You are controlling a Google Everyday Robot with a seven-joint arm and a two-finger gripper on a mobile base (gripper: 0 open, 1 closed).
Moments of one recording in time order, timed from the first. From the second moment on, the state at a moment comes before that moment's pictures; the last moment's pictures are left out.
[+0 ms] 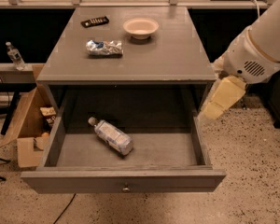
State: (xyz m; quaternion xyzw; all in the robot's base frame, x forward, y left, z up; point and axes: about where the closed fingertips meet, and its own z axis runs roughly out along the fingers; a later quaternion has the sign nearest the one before) arm 0.475 -0.157 0.923 -0.54 0.81 0.07 0.21
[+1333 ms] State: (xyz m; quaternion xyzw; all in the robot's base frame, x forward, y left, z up) arm 0.493 -0.093 0.830 -0.48 0.84 0.13 0.23
